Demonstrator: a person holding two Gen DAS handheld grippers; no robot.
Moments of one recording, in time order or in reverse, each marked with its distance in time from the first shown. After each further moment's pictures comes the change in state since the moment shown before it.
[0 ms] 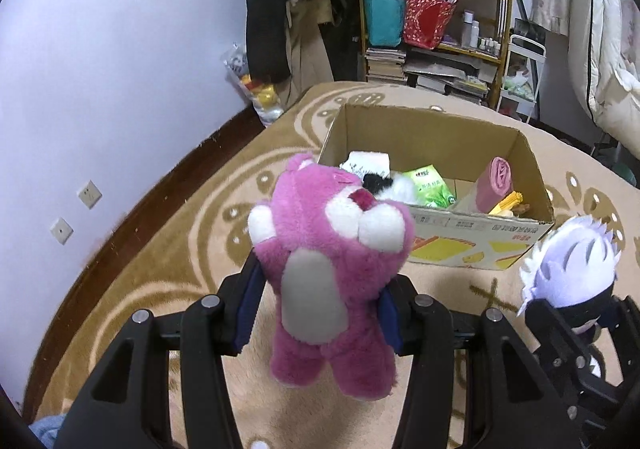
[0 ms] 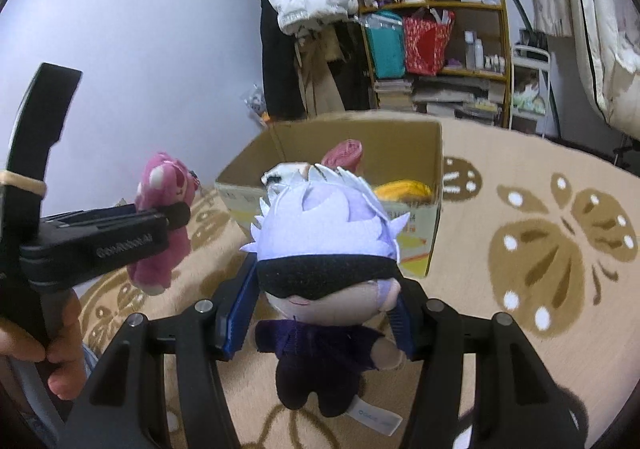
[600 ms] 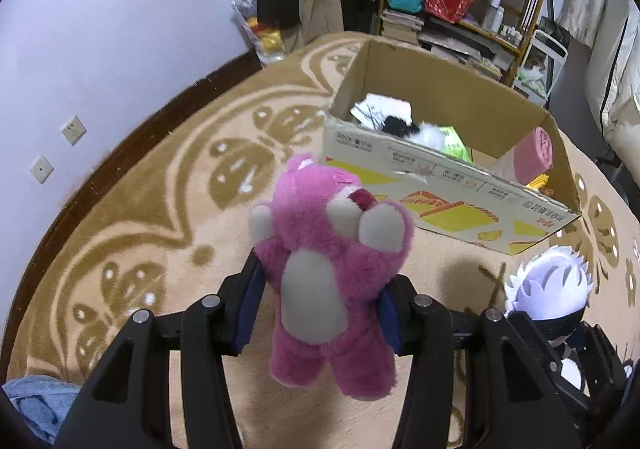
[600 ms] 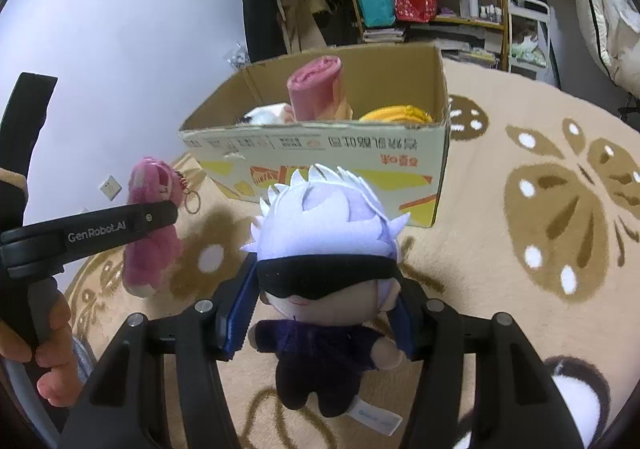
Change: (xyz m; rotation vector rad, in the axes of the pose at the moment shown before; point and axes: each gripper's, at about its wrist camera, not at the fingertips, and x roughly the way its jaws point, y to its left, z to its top) left arm 0.037 0.018 -0.026 -0.136 0.168 -0.052; right arm 0.042 -0.020 -0.023 0.061 0.166 -0.009
